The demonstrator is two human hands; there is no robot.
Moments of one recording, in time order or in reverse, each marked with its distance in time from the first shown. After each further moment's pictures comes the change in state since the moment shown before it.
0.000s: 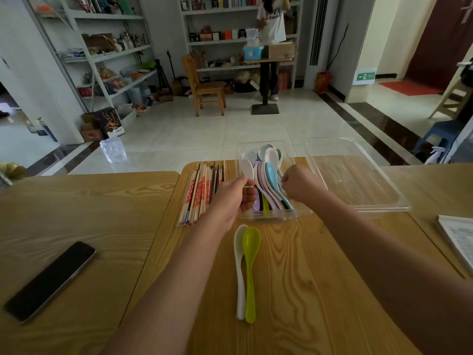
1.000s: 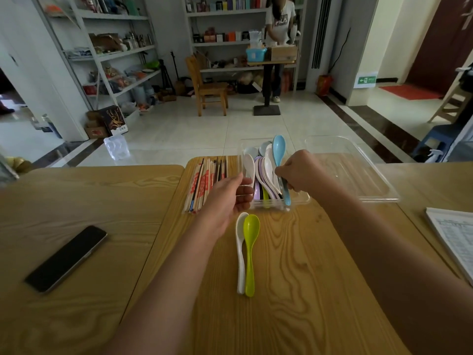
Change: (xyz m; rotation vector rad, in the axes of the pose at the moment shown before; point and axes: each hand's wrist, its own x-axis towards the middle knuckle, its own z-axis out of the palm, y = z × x) left_hand -0.052 -0.006 -0.014 -0.075 -0.038 0.079; right_hand -0.054 -0.026 -0.033 0.148 0.044 -0.003
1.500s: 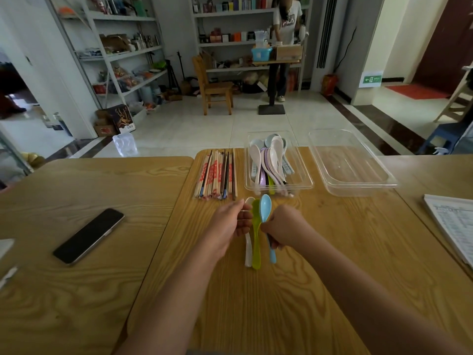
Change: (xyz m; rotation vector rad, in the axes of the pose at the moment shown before) left_hand -0.052 -0.056 -0.023 0.095 0.068 -0.100; right_hand -0.103 0.026 0.082 -0.047 -0.350 0.104
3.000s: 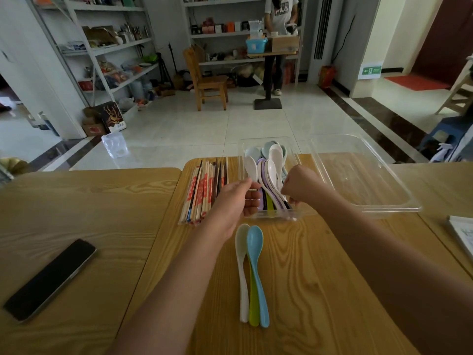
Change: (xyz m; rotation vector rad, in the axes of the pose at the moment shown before) left_hand 0.084 0.066 0.033 -0.029 -0.087 0.037; right_hand 0.135 -0.009 -0.097 -0.091 0.201 -0.030
